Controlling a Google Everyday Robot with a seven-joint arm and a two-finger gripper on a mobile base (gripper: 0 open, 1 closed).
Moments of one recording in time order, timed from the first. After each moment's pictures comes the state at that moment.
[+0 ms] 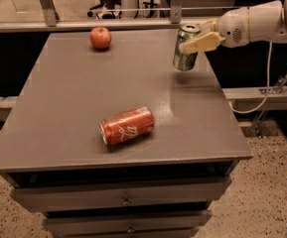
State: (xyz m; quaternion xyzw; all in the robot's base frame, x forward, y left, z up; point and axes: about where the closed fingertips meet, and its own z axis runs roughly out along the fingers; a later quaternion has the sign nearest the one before) arm 0.697 -0.157 0.943 -0.47 0.68 0.29 0.48
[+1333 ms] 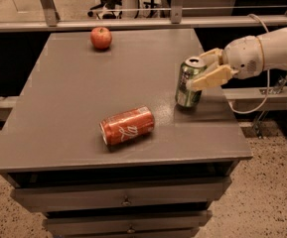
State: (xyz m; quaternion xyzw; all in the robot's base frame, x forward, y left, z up) arm 0.579 -0.147 0.911 -0.54 0.64 0.36 0.42
